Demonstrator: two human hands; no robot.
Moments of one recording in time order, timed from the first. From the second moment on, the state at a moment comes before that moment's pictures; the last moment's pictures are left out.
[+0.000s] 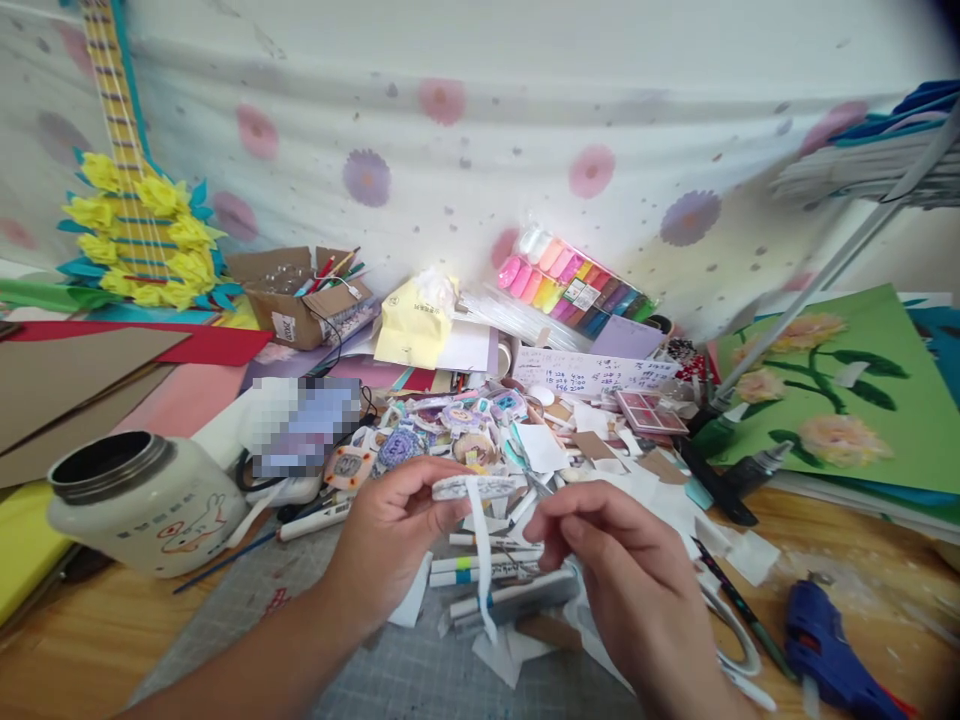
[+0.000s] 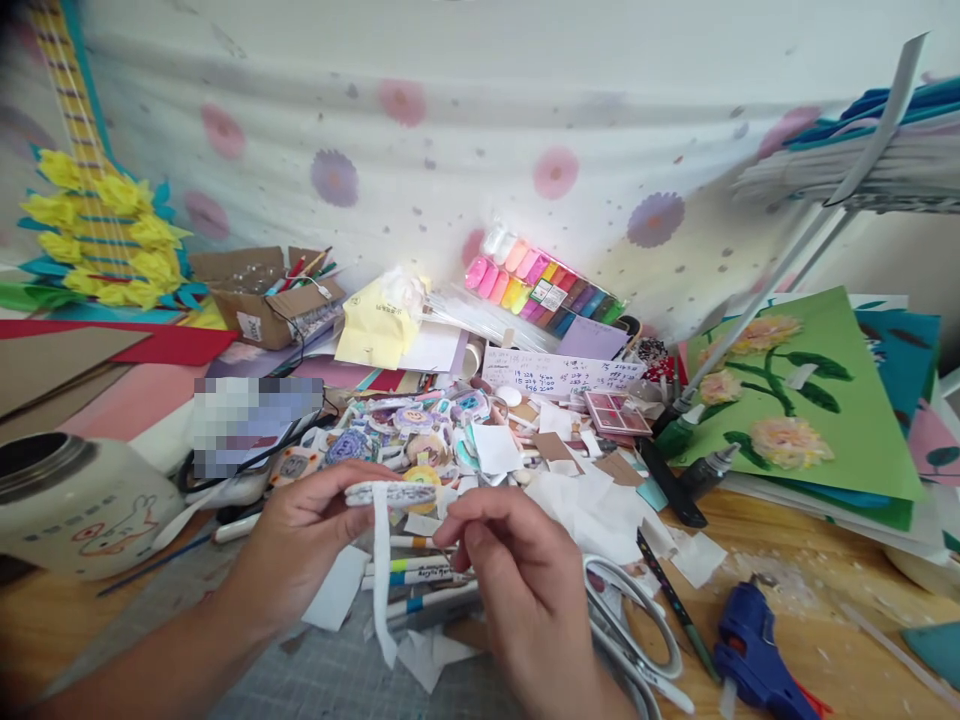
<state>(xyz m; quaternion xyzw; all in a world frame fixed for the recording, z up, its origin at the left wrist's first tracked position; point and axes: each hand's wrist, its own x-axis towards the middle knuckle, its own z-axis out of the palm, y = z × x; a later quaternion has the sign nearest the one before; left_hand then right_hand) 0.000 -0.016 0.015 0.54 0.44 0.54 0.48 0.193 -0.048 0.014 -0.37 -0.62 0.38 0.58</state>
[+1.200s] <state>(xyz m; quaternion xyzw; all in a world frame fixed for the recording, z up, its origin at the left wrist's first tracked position) 0.008 -0.020 0.008 0.54 0.44 0.49 0.52 0.172 -0.030 0.011 -0.39 -0.46 0.48 0.64</state>
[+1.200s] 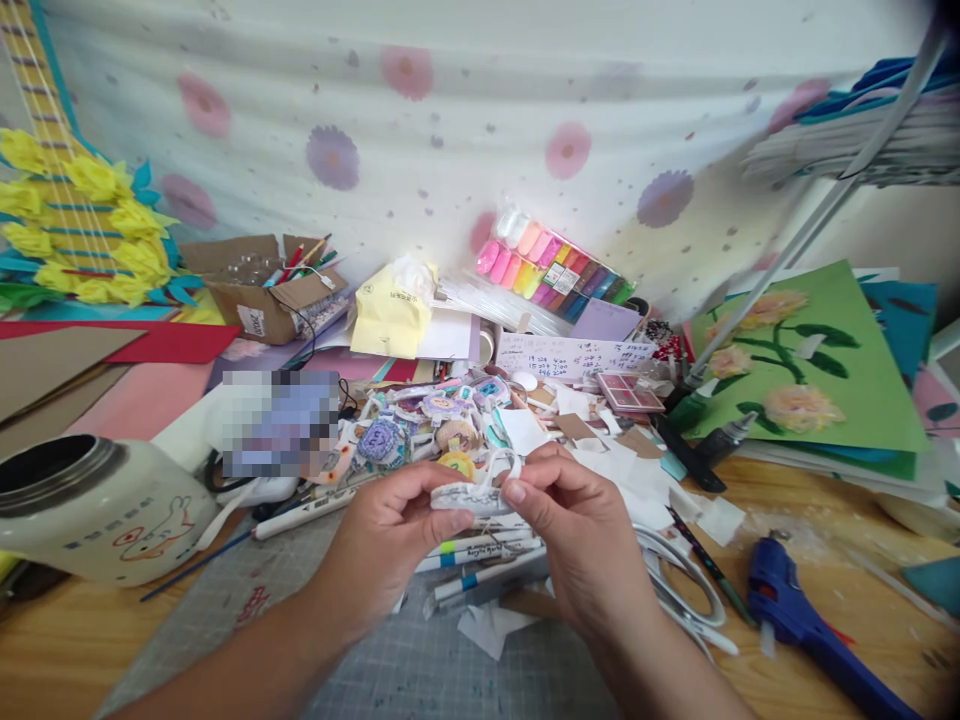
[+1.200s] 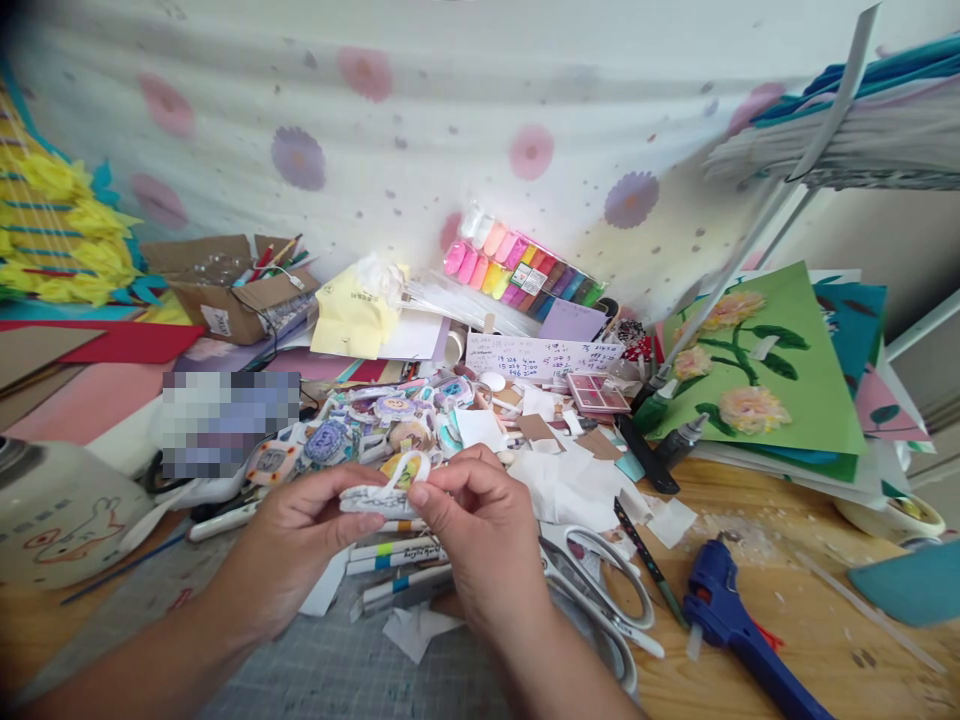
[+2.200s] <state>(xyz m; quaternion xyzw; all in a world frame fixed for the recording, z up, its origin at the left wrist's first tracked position) 0.005 -0.017 0.006 0.43 0.44 0.51 0.60 0.302 -0.080 0.038 -0.53 -0.43 0.25 0.69</state>
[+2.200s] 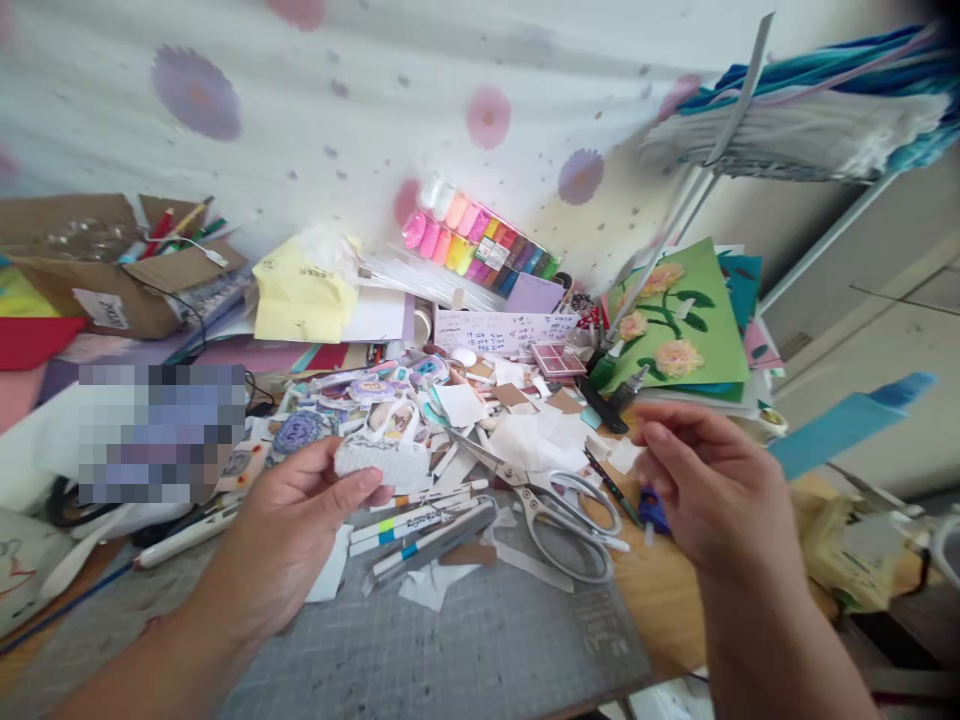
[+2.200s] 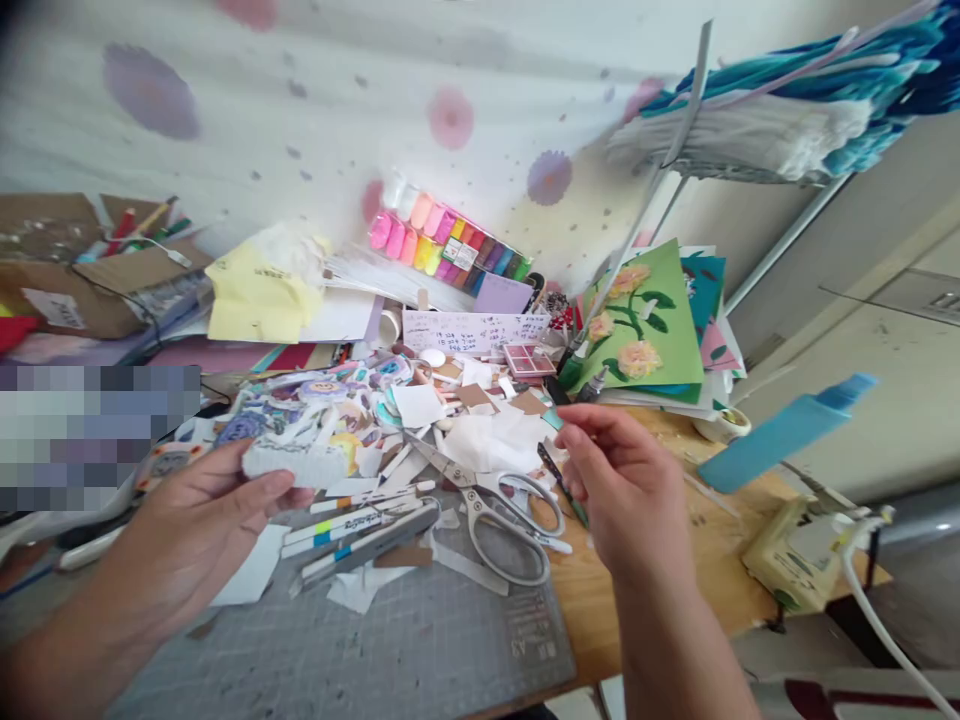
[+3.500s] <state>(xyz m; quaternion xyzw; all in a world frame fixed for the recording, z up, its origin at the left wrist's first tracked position) 0.003 -0.007 0.000 0.39 0.42 0.57 0.59 0.349 -0.070 0.023 -0.77 -0.63 -0.01 0.02</state>
